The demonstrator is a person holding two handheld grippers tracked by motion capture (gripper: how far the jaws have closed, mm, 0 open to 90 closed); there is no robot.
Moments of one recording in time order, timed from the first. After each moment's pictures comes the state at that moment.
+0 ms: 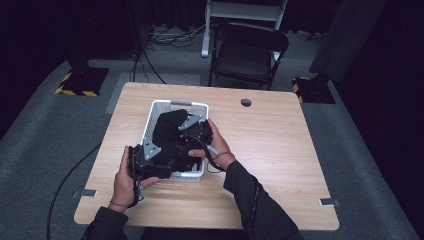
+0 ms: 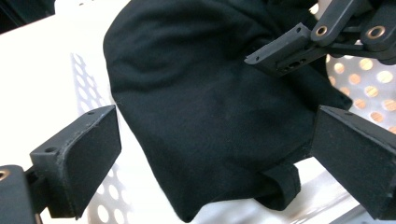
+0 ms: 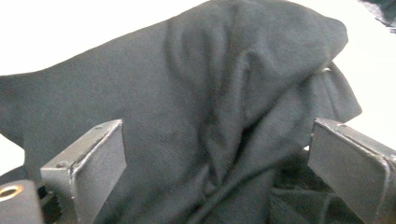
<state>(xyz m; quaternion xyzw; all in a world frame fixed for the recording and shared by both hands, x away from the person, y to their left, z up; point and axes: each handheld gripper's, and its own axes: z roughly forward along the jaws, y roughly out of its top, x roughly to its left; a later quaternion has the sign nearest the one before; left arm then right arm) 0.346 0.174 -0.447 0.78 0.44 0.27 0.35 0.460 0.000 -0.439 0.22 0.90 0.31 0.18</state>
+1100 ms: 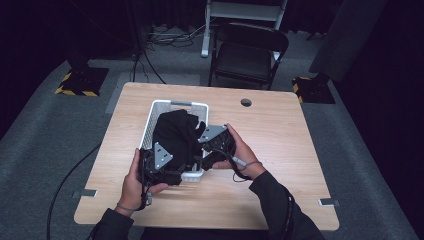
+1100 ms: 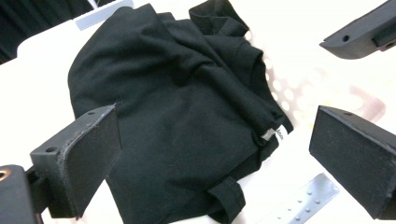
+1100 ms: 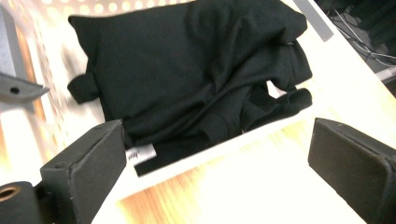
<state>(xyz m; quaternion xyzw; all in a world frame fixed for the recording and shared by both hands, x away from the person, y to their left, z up) 0.330 0.145 -0.439 0.79 0.39 0.28 0.38 0.408 -0.061 -0.402 0.16 0.91 0.31 0.21</state>
